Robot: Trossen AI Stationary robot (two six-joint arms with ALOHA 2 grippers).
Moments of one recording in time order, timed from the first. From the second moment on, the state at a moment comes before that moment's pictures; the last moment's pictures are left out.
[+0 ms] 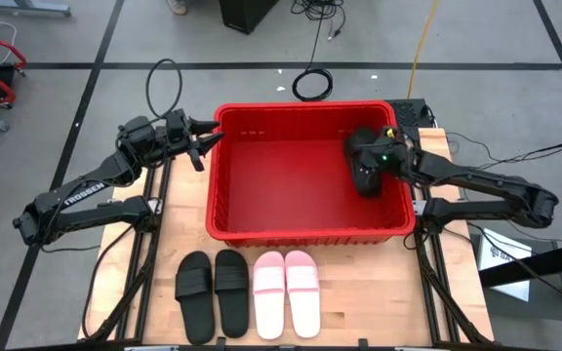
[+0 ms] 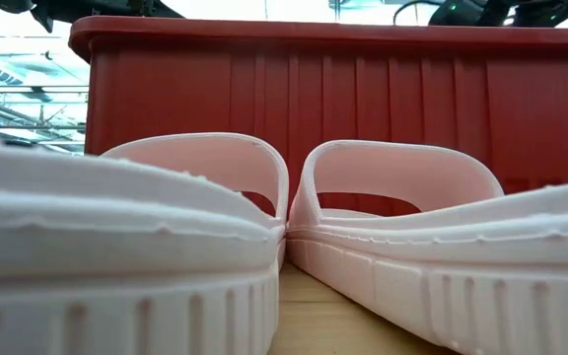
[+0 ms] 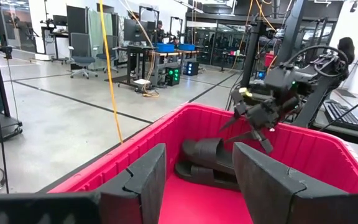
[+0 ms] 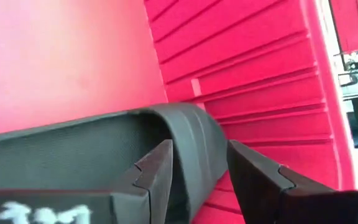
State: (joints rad) left arm 0.64 0.77 0.68 0.11 0.26 -0.11; right arm -0.47 0.96 0.65 -0.43 0.50 -0.61
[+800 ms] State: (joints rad) left arm 0.64 0.77 0.68 0.10 0.26 -0.11; right arm -0.29 0.86 0.65 -0.37 0.50 -0.53
